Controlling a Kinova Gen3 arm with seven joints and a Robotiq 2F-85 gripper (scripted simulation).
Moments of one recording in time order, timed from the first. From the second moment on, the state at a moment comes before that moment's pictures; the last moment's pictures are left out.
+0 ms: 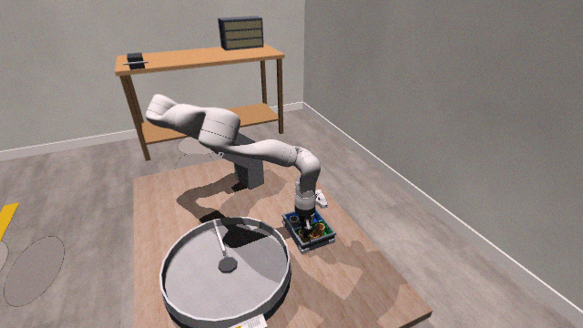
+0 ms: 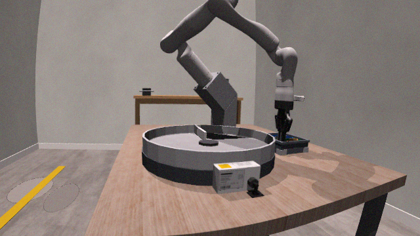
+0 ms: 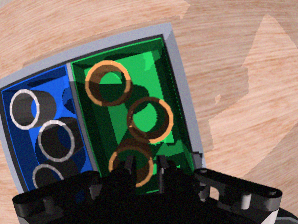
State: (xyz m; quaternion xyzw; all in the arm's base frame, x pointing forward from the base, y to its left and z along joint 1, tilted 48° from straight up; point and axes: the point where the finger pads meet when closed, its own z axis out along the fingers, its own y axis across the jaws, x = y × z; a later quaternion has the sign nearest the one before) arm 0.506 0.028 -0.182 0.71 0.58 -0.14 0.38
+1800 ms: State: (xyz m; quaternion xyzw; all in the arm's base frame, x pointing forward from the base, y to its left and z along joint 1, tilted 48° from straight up) arm 0.486 0.067 -0.144 0.71 0.58 -0.15 0.38
